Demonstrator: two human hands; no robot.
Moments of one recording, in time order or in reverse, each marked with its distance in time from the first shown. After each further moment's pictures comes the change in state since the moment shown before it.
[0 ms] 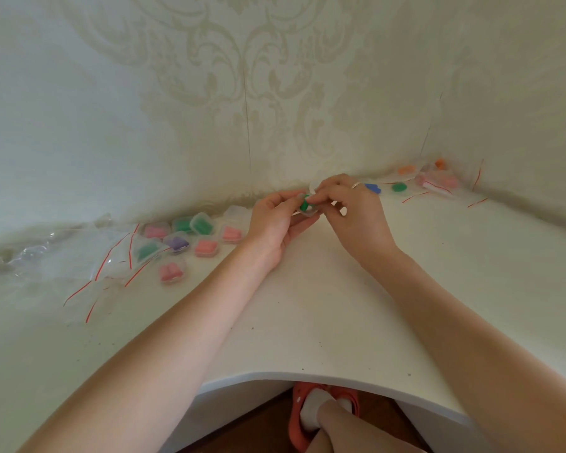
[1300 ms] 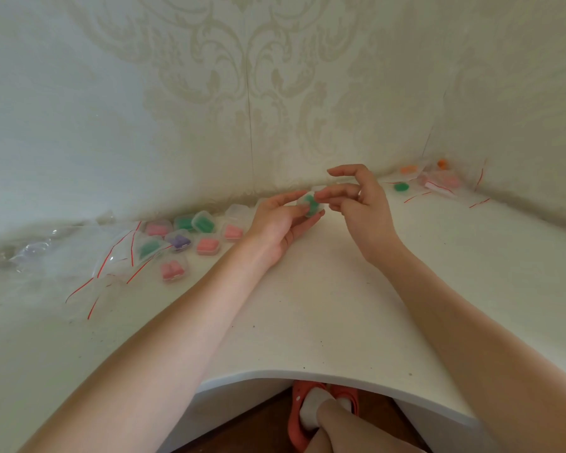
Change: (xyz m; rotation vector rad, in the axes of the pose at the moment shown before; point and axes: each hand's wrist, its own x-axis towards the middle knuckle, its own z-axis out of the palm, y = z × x) left_hand 0.003 0.002 -0.005 0.007 -0.083 -0.083; right_hand 0.003 0.001 0.000 0.410 0.072 0.339
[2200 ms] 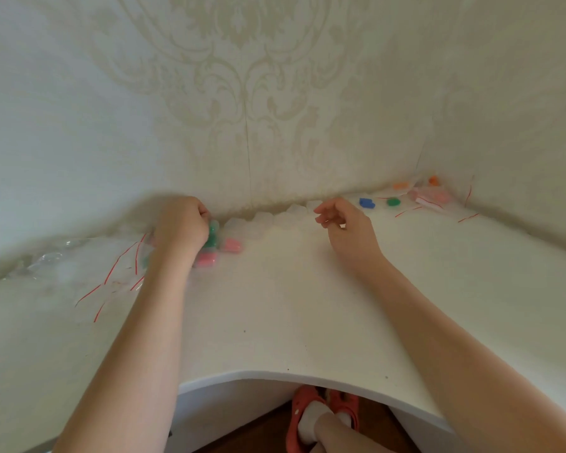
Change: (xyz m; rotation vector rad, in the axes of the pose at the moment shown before) left_hand -0.016 0.065 -0.086 1.456 0.628 0.257; right_hand 0.002 0.017 -0.006 -0.254 -0.038 -0.012
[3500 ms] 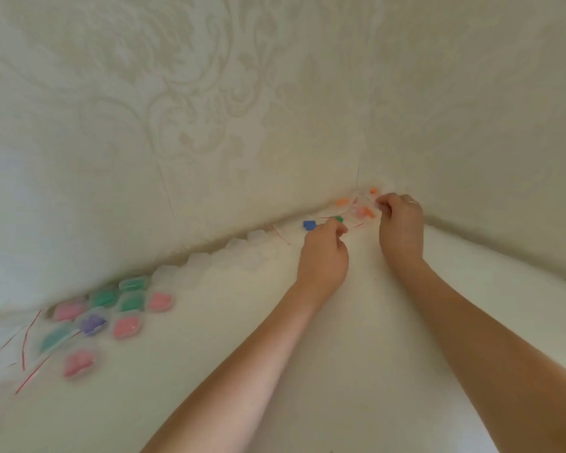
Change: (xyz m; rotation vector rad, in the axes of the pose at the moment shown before) left_hand -0.081 0.211 0.145 -0.533 -0.325 0.510; right_hand 0.059 0.095 -0.142 -0.549 0.538 0.018
